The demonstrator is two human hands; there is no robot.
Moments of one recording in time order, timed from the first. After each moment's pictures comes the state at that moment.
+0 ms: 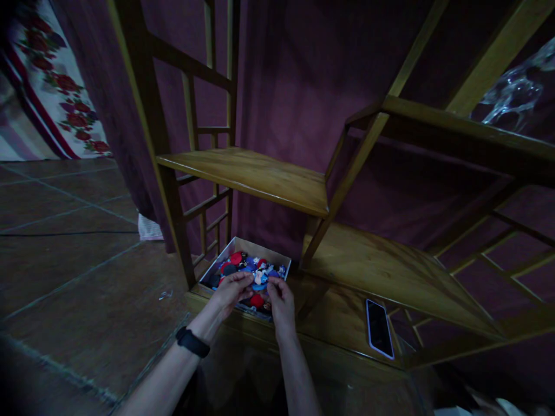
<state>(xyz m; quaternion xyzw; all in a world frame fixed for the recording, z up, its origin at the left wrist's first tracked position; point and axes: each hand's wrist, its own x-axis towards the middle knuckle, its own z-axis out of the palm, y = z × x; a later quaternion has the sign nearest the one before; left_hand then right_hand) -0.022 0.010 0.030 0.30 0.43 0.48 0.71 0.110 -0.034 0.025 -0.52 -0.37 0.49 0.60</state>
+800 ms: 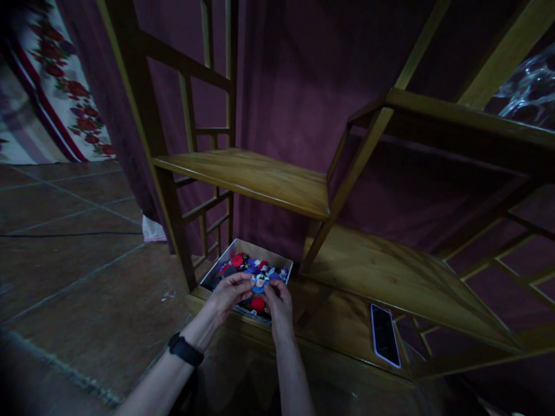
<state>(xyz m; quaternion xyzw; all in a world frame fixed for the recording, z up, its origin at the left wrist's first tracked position) -0.029 0.008 0.033 0.30 0.42 0.49 0.70 0.103 -0.025 0.023 -0.45 -0.32 0.54 0.63</state>
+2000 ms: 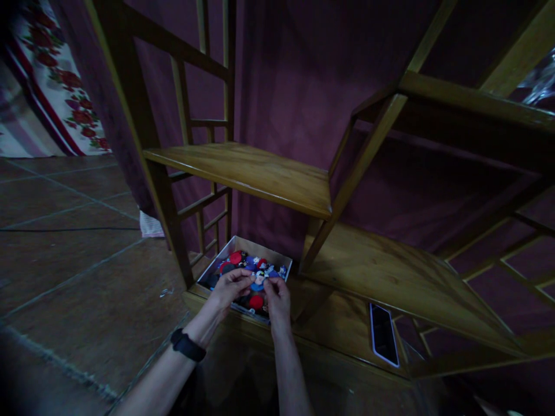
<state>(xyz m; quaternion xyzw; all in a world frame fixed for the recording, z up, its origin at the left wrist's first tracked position) -0.020 0.014 0.035 0.33 0.45 0.51 0.66 0.105 -0.011 0.013 -0.48 -0.35 0.51 0.62</state>
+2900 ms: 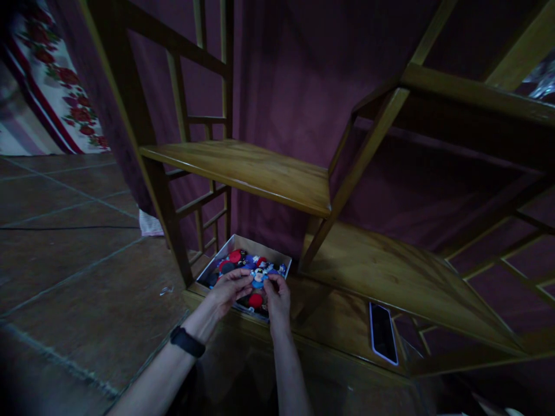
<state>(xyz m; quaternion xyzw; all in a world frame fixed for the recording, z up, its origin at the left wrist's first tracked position) -0.023 0.016 0.027 0.25 0.43 0.49 0.72 0.107 -0.012 0.014 -0.50 -0.35 0.49 0.63</state>
